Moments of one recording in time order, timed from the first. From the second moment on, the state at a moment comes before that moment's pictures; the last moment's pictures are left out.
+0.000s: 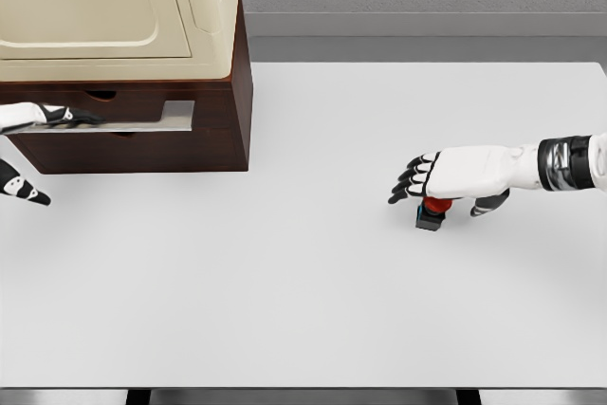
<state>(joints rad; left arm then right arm) -0.57 1.31 -0.68 -1.65 0.45 -0.20 -0.60 -0.81 -0.94 0.95 -1.57 0.35 -0.61 0.61</state>
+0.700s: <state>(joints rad) -0.57 1.40 -0.76 -1.70 0.43 -0.34 -0.52 -0.82 -0.94 0.97 -1.58 0.35 -0.61 0.61</state>
